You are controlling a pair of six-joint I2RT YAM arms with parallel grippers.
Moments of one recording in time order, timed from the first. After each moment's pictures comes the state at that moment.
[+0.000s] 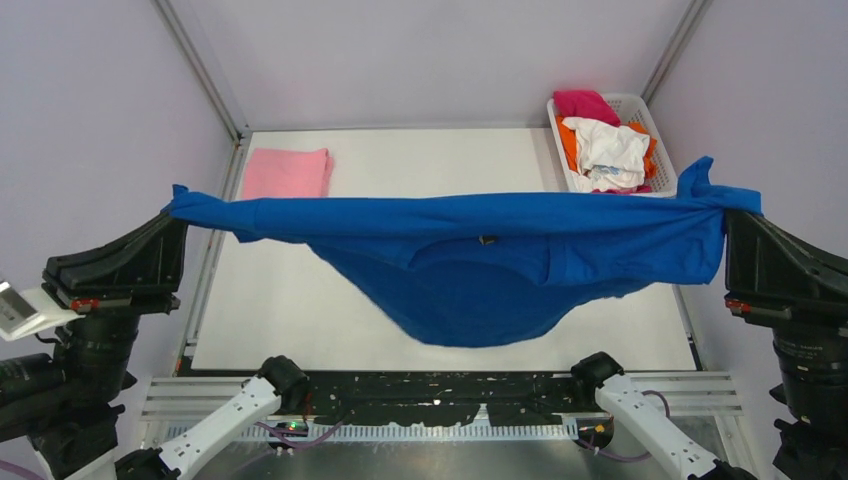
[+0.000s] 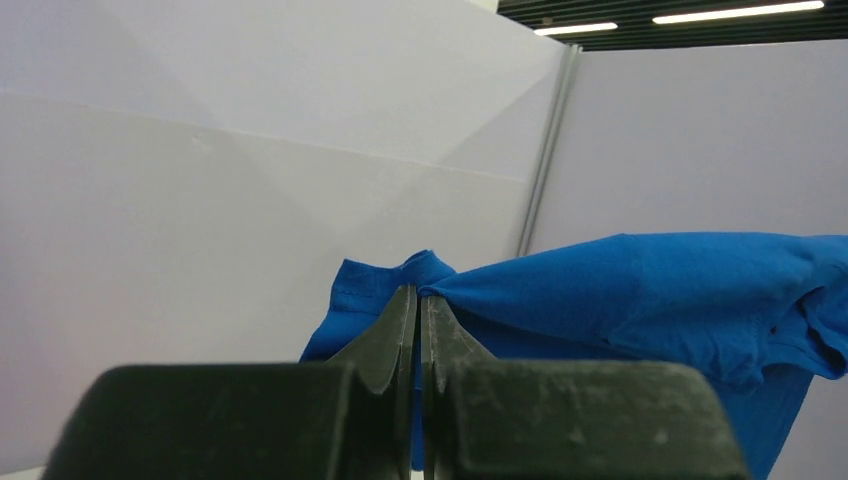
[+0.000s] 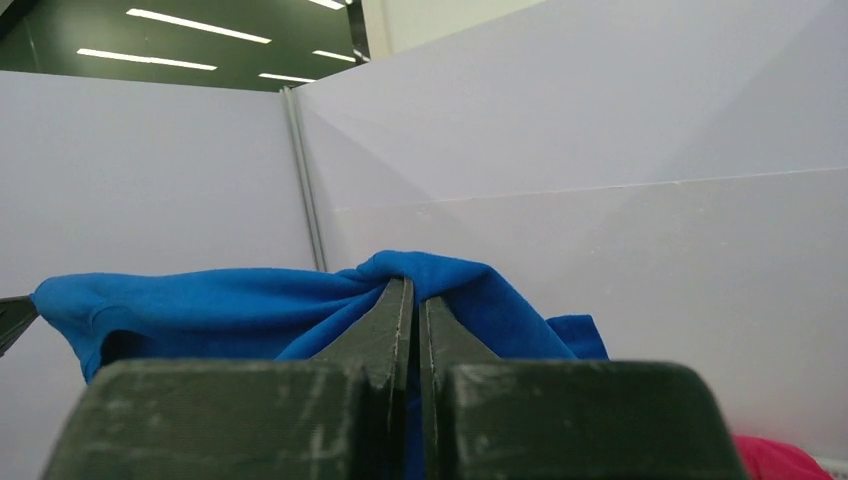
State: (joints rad) left arm -0.68 0.47 1.48 -0.38 -0.21 -0.11; right arm 0.44 0.51 1.59 -0.38 0.04 0.19
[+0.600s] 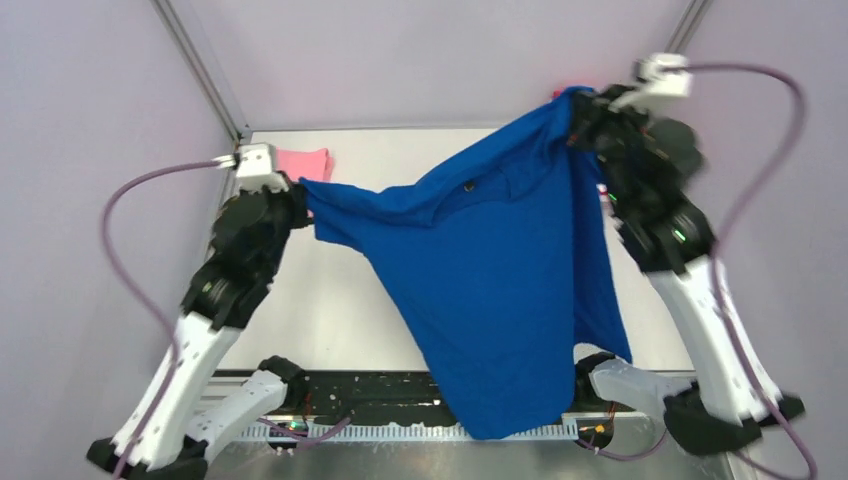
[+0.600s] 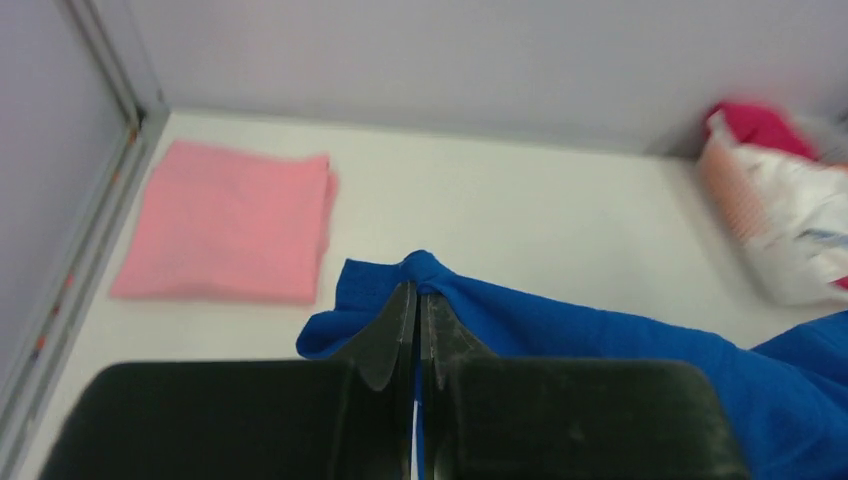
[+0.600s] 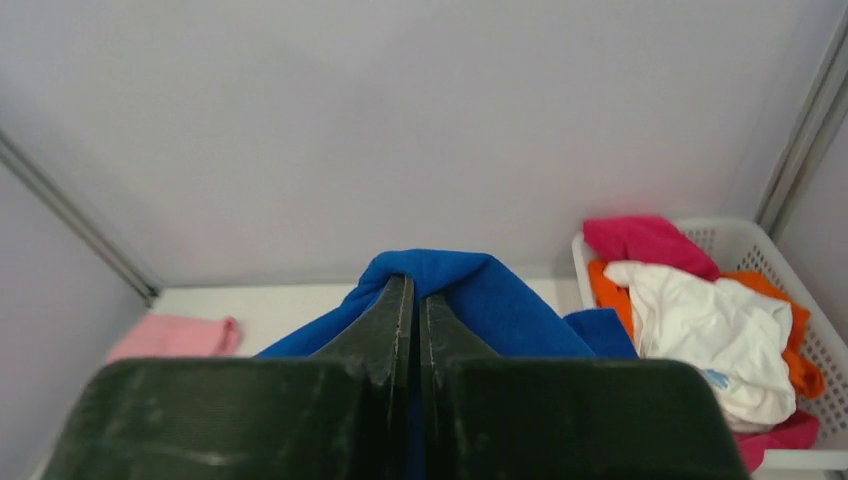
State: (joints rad) left arm -0.54 0.75 1.18 -0.42 -0.46 -0.18; right arm 0.43 0.99 1.57 -0.34 0.32 0.16
